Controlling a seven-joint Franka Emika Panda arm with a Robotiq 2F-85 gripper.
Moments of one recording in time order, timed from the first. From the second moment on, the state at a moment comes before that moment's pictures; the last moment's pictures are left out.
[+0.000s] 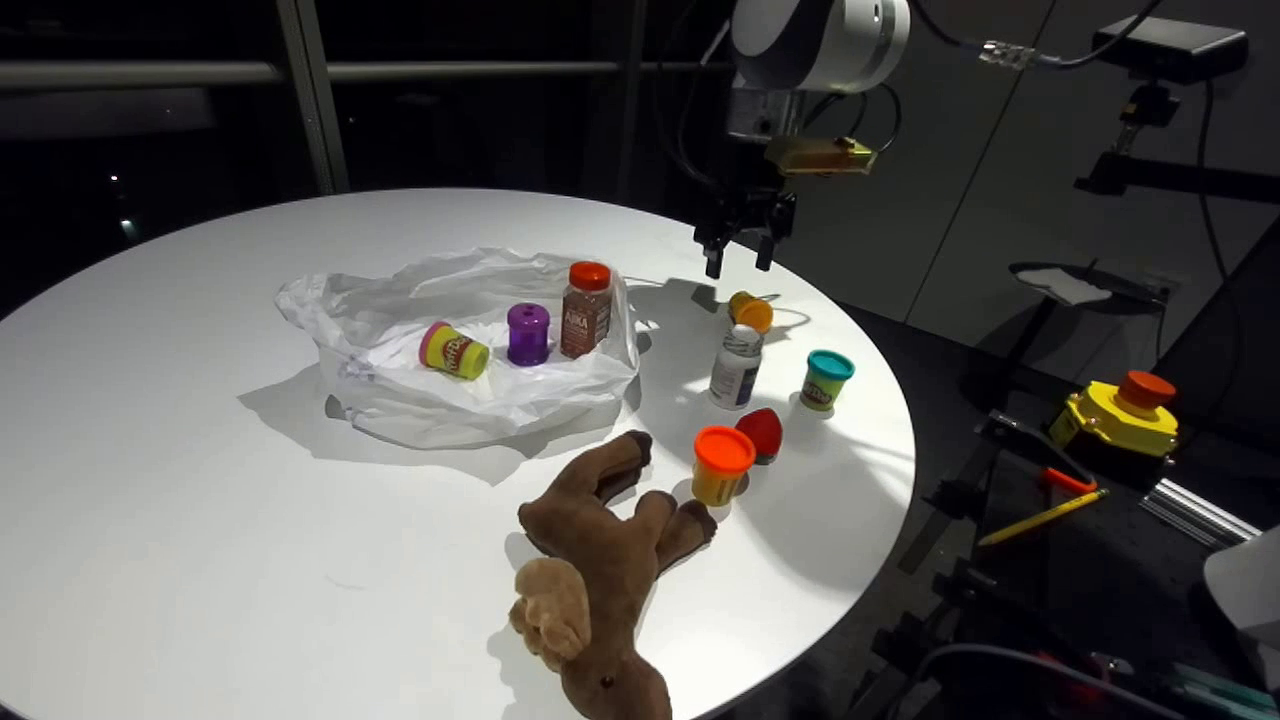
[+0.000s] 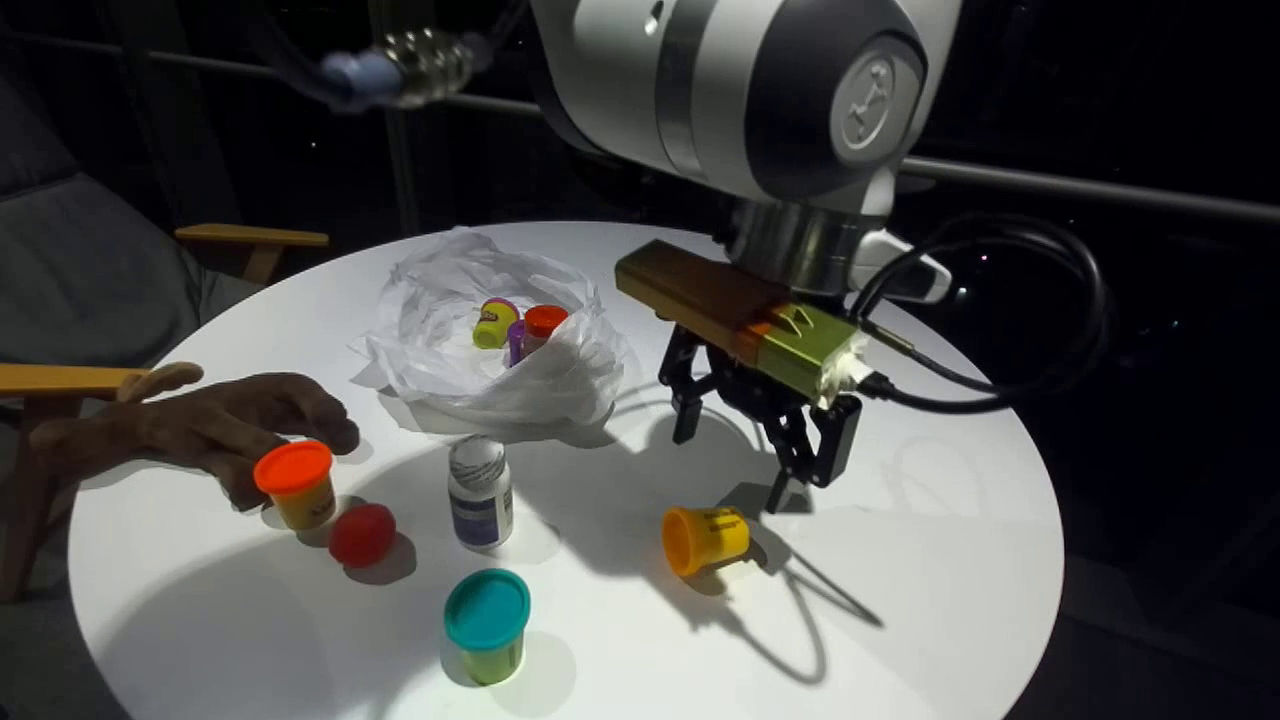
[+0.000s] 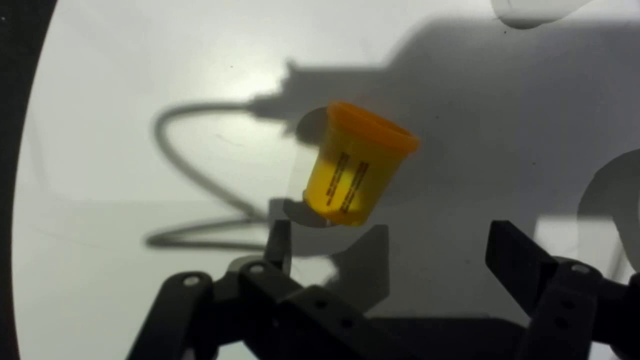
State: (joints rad) arm -0.18 0.53 -0.08 -1.99 0.08 2.42 -0.01
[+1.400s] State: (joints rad) arm -0.21 0.64 -0.09 -1.87 0.10 2.26 0.04
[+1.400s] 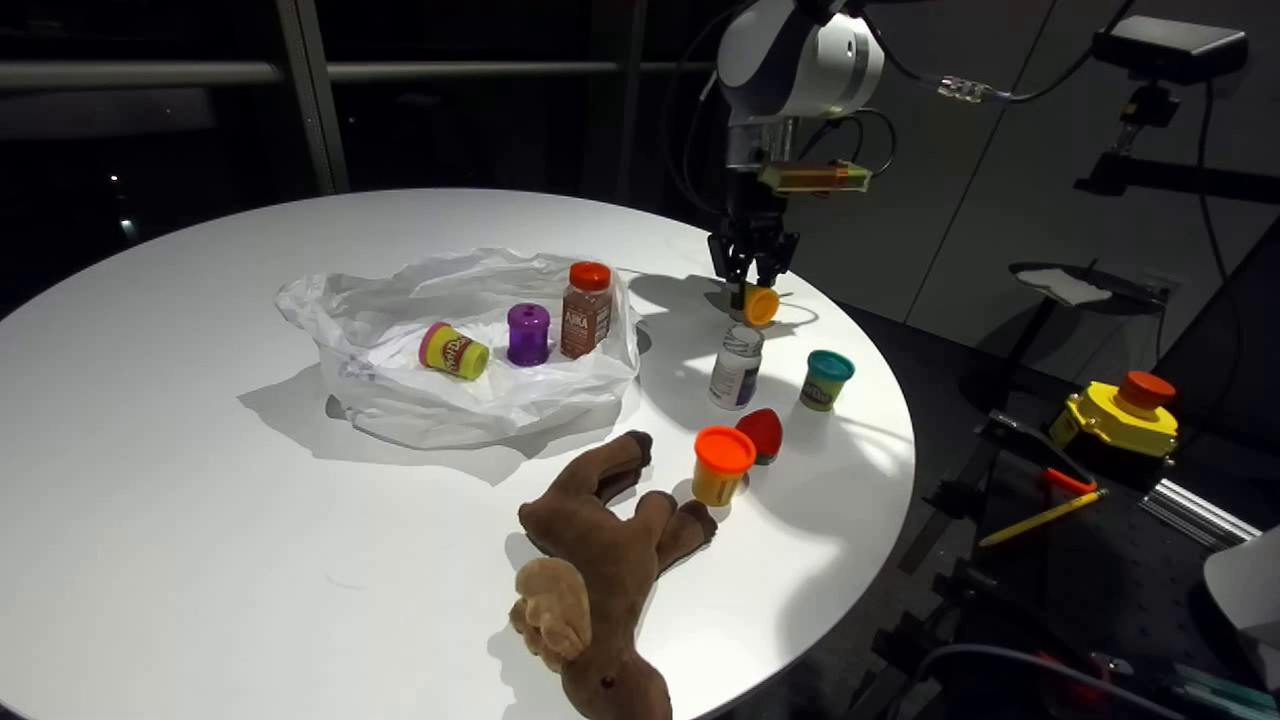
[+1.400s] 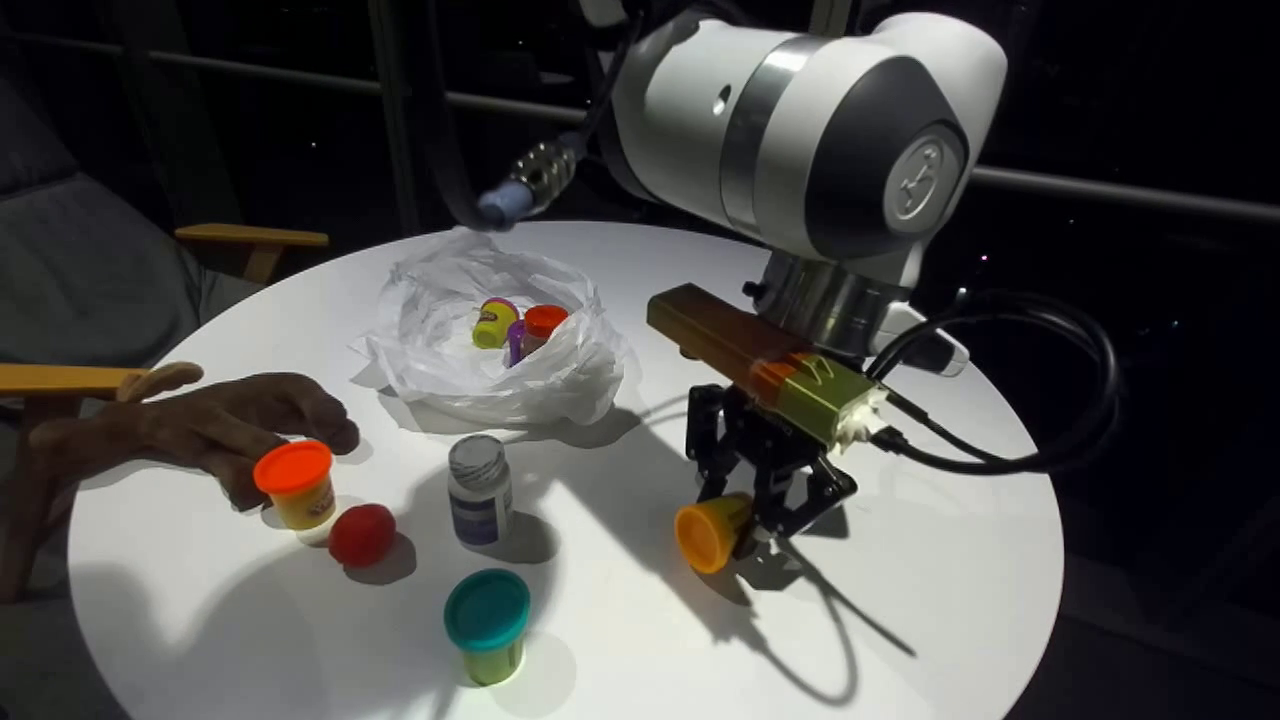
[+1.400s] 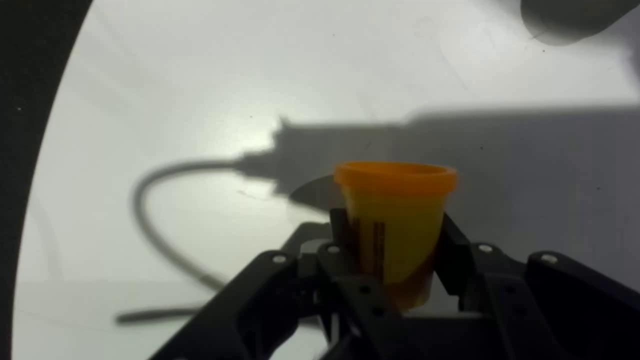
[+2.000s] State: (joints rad) arm -0.03 0.35 0.00 -1.96 0.10 2.26 0.09
